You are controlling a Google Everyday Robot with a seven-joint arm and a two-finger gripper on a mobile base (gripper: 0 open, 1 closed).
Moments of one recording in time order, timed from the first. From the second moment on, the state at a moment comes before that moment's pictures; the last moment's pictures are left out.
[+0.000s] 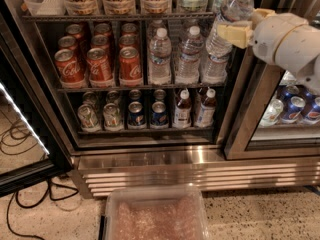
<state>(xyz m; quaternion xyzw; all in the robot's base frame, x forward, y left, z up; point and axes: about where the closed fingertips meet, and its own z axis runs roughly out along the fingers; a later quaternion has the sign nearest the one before) 0.643 -0.199 1.029 -0.24 0.65 0.03 0.71</state>
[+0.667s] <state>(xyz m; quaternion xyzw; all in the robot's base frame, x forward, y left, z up) 0.642 -0.215 1.047 -0.27 0.66 0.06 0.70</state>
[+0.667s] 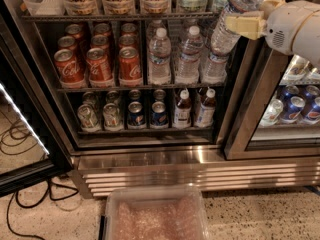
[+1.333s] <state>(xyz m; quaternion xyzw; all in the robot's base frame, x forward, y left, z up) 0.610 -0.164 1.014 -0.34 0.67 0.13 0.65</state>
